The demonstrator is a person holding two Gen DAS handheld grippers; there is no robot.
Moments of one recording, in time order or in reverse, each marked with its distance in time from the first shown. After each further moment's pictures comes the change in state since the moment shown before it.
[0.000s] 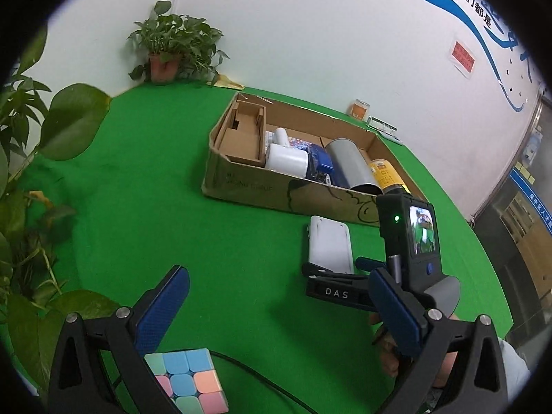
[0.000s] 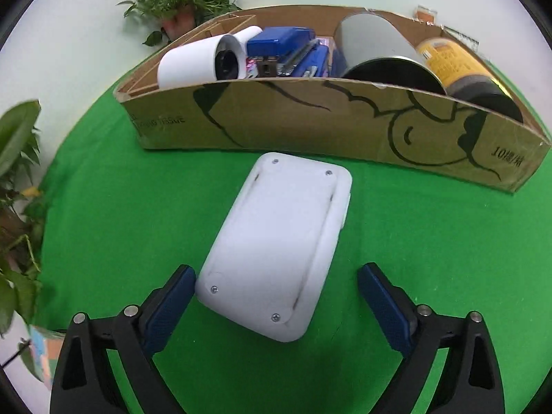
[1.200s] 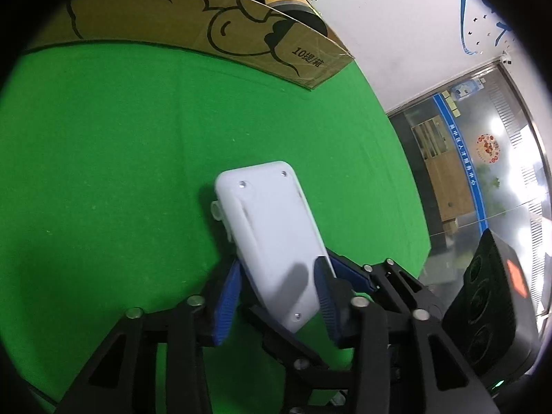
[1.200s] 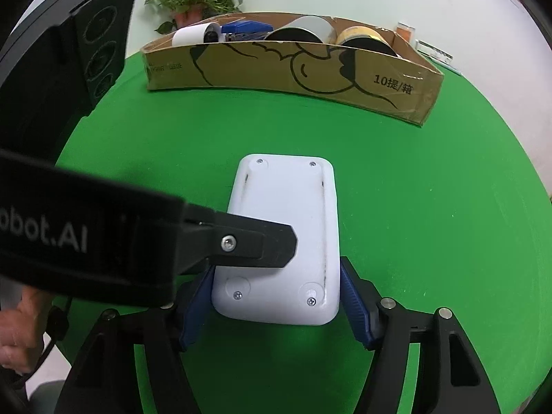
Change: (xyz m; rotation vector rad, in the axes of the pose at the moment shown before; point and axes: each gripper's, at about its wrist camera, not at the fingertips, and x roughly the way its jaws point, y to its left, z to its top) left arm 0.137 -0.115 -0.067 -0.006 0.578 -0.485; right arm -0.092 -0.068 -0.121 -0.066 -0.040 -0.058
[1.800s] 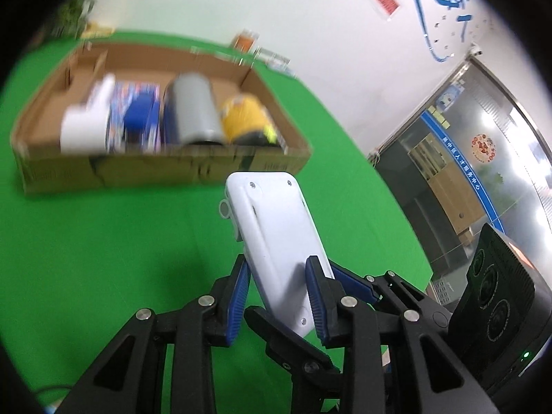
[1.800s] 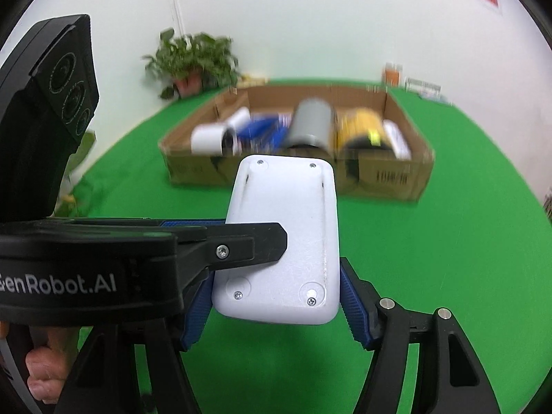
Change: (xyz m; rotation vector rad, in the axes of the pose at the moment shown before) left arm -0.102 -0.042 0.051 0.184 -0.247 0.071; right arm -0.077 0.014 0.077 0.066 -0.248 0.038
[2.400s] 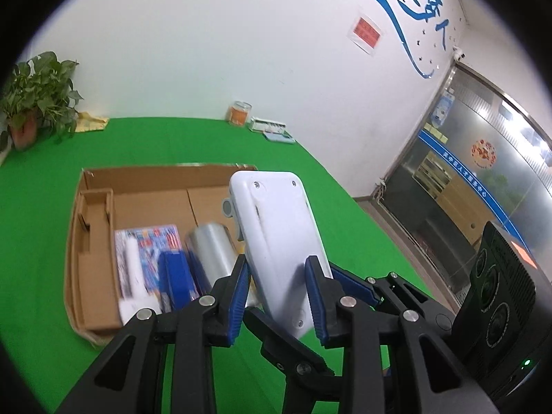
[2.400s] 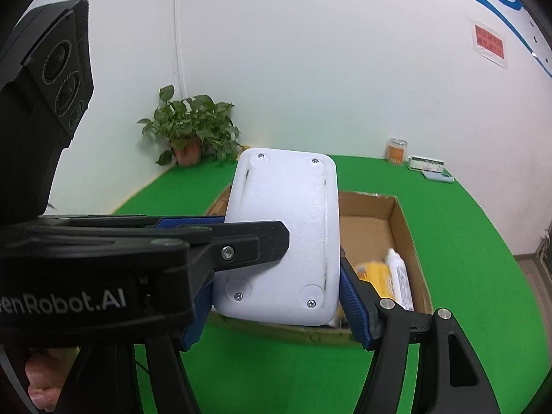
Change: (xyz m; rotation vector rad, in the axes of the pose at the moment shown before) left arm -0.062 0.002 0.160 0.140 -0.143 0.067; right arm 0.002 0.021 0.199 -0.030 -0.171 -0.017
